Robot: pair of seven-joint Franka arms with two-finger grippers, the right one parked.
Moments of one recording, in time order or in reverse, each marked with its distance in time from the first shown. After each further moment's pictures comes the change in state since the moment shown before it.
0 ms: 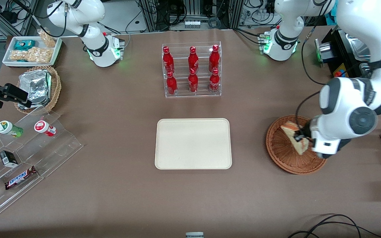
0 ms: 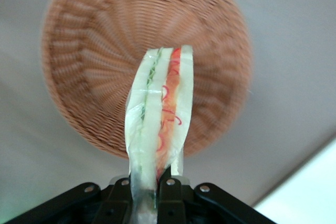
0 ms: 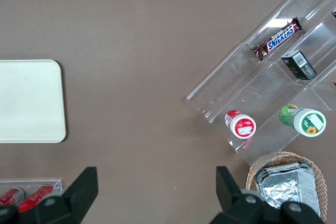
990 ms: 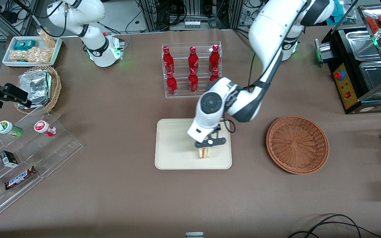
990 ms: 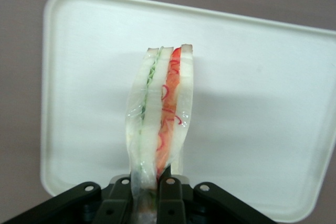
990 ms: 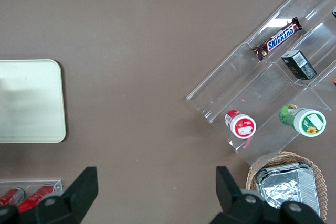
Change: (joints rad) arm -0.533 0.374 -0.007 0.333 0.000 0.266 -0.104
